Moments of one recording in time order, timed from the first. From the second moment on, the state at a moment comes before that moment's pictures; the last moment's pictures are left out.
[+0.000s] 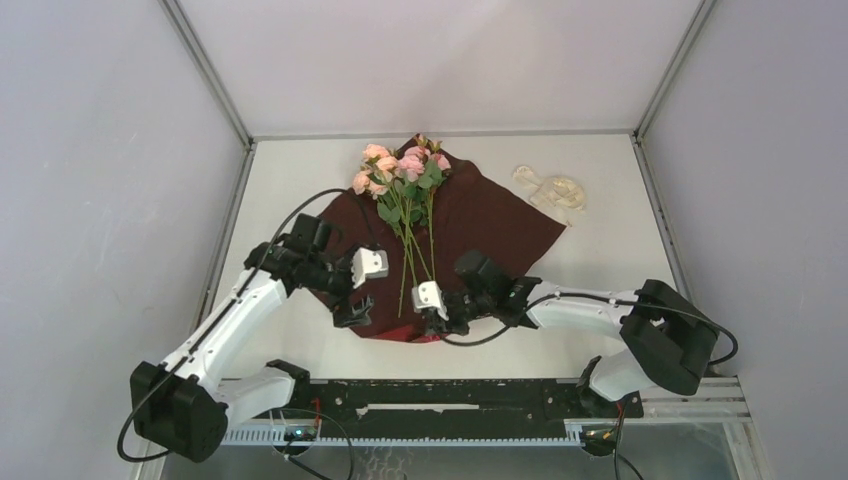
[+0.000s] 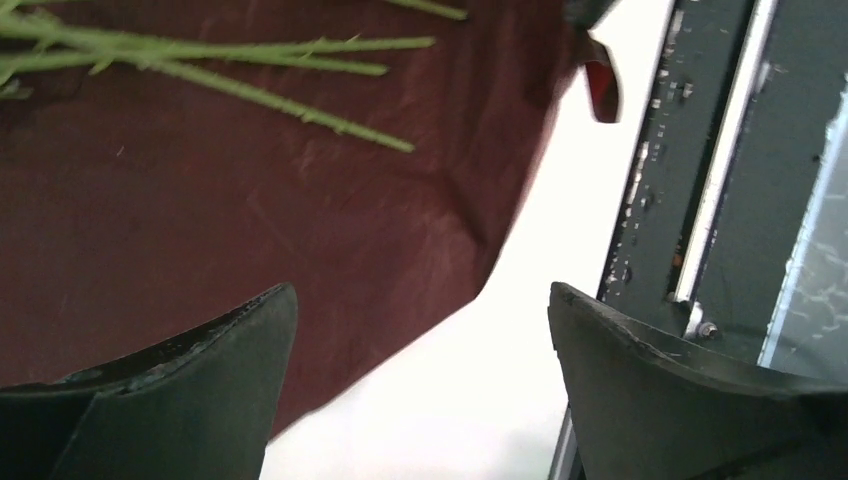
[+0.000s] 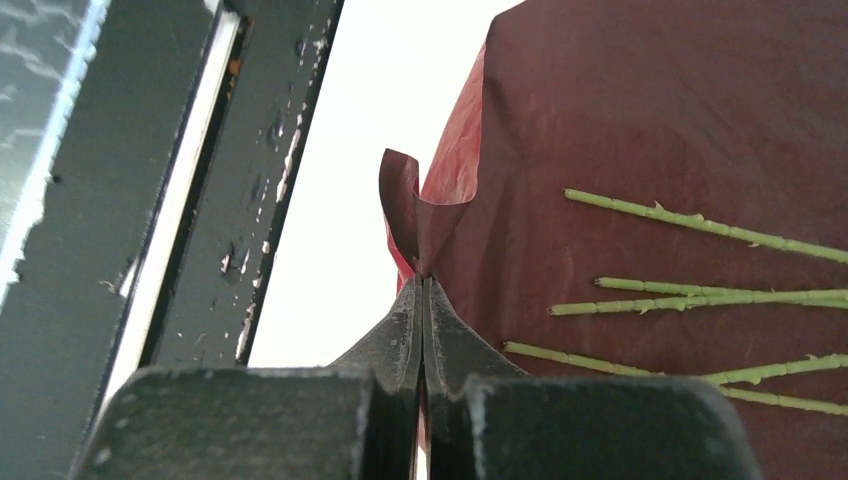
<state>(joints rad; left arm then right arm) -0.34 1.08 0.89 -0.96 0.61 0.81 0.96 1.44 0.69 0.00 -0.66 -0.56</state>
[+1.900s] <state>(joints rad) -0.42 1.28 0.74 -0.66 0.63 0.47 0.78 1.48 0.57 0.29 -0.84 0.13</state>
